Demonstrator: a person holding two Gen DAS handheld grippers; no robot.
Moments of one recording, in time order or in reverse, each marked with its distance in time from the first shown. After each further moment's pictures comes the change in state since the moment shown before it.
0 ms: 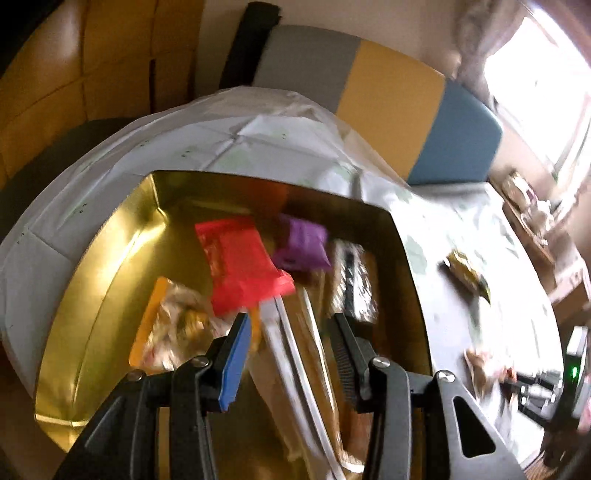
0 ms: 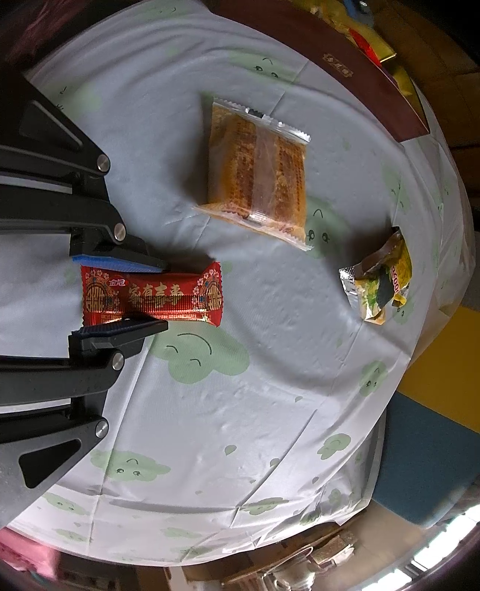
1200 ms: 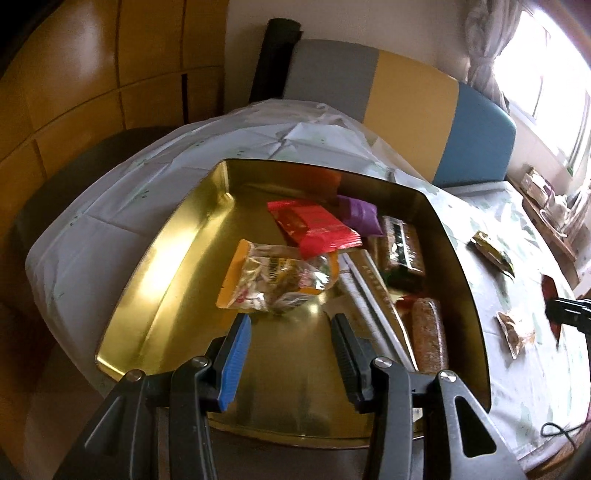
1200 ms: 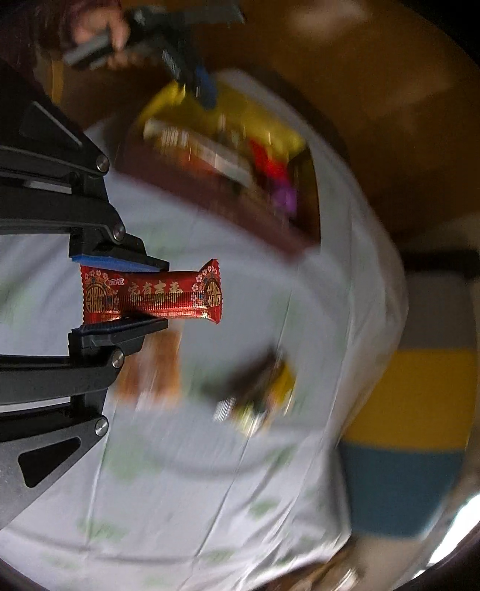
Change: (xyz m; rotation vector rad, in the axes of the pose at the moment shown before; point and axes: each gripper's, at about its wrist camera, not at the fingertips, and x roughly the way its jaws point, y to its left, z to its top) left arm -0.040 0.043 -0.046 -0.013 -0.072 0.125; right arm -0.094 0.087 0.057 0.085 -0.233 0.325
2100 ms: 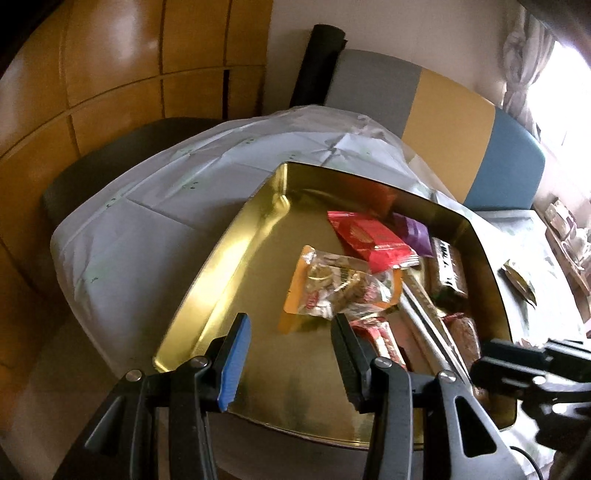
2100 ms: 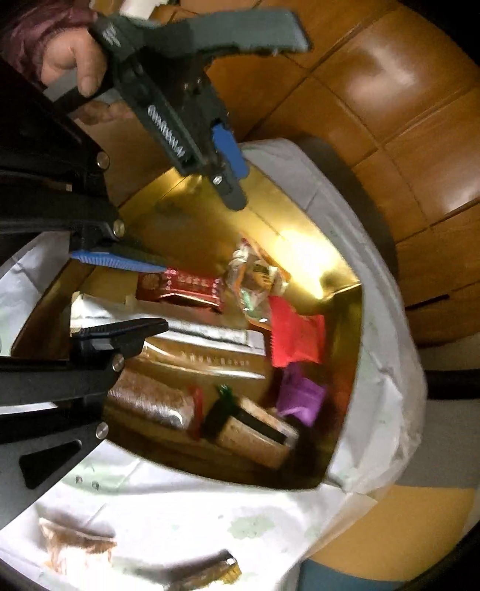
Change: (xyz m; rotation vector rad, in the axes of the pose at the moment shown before) left arm -0.003 0.037 0.001 -0.091 -0.019 0.068; right arm 0.078 0.166 0.007 -0.198 0.081 0.221
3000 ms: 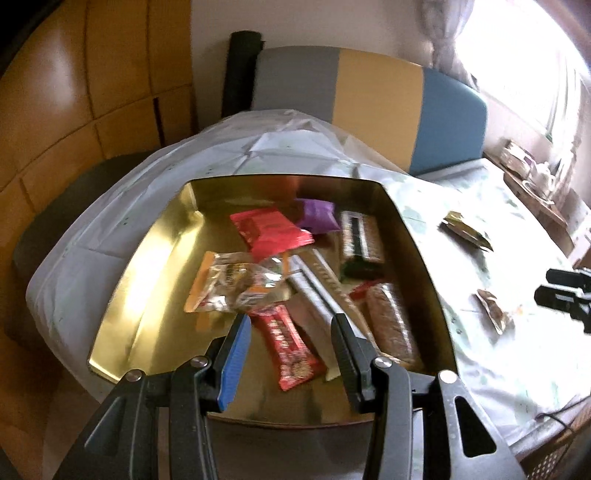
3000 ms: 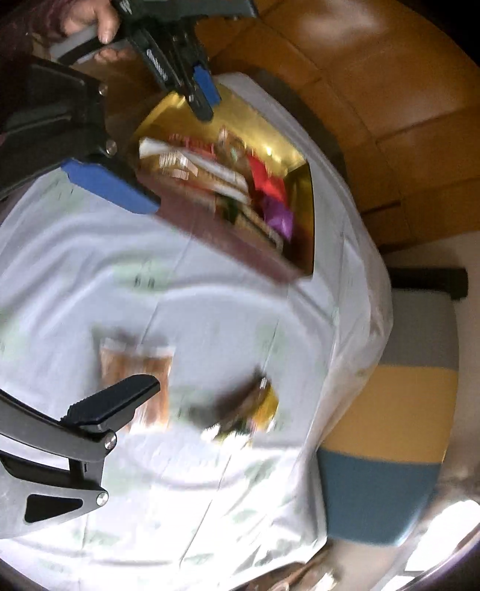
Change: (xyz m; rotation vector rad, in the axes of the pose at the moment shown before) left arm -0.024 -0.082 -0.020 0.243 -0.012 -0.097; right arm -0.110 -0.124 -0.051 0.167 -0.128 -0.292
